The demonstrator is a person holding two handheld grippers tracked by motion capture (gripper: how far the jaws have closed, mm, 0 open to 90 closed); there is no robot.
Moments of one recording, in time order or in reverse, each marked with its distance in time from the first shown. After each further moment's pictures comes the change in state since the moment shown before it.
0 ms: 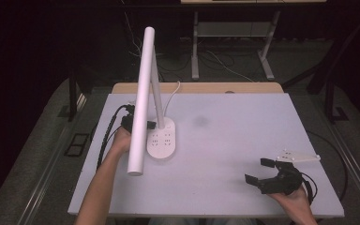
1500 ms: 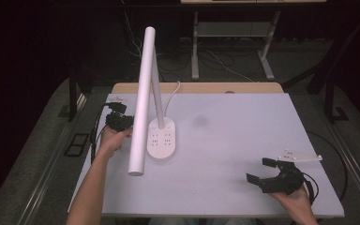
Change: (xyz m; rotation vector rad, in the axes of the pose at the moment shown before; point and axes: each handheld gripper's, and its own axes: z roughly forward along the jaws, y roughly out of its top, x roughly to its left) left arm 0.019 -0.007 -0.047 -0.147 0.043 -0.072; right arm -0.003 -0.001 -0.002 -0.003 -0.019 0.016
